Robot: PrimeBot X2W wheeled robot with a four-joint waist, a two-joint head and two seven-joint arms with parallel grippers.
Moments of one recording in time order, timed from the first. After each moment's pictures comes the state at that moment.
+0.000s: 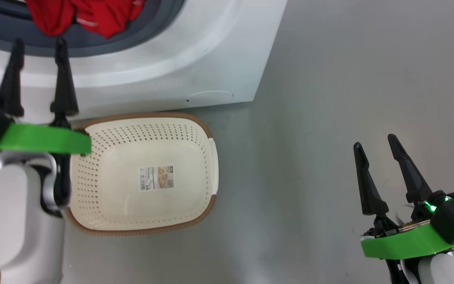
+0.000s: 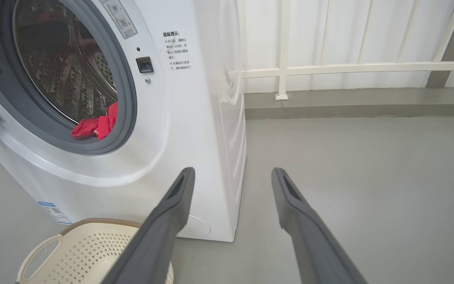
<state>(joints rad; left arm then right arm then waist) -0.66 0.14 0.01 0.35 -0.29 -0.03 -0.23 -0.07 -0.04 0.01 -0.04 0.24 0.12 -0.26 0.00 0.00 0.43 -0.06</state>
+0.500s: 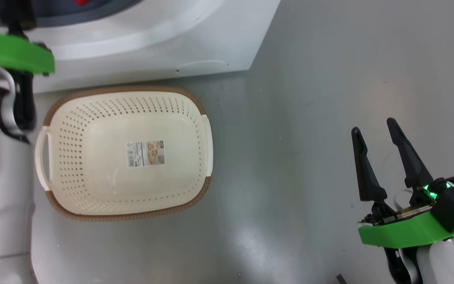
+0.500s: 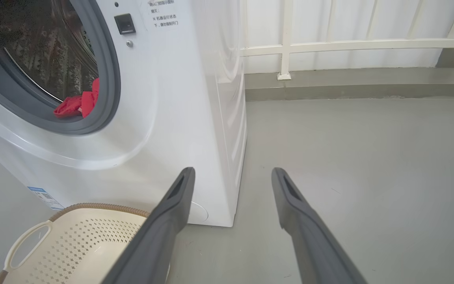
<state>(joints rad) -1.00 0.18 0.01 0.57 -0.31 -0.03 -0.22 -0.12 -0.04 0.02 -0.05 0.24 0.12 -0.26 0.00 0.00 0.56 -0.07</state>
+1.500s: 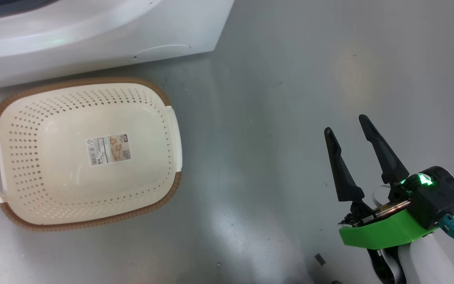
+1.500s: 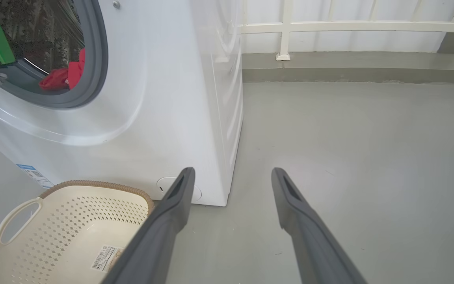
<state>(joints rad) -1.36 0.31 -0.04 1.11 -0.22 0.03 -0.20 -0.17 -0.04 0.11 -0.03 0.23 0.12 -0.26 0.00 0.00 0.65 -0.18</state>
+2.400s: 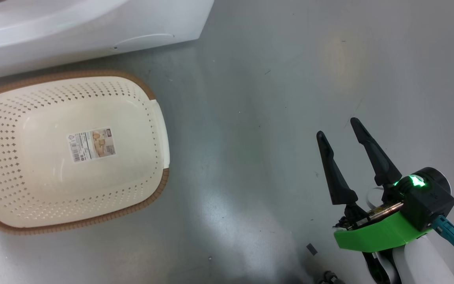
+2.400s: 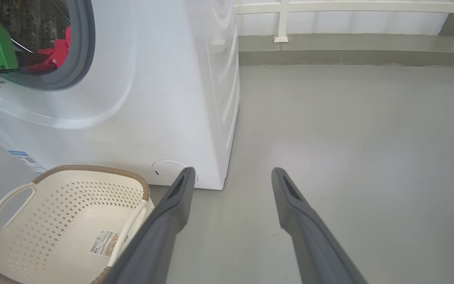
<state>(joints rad) -1.44 0.37 -0.08 1.28 -0.20 0.07 -0.12 -0.17 -0.04 0.14 -0.03 0.23 0.12 -0.26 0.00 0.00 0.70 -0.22</state>
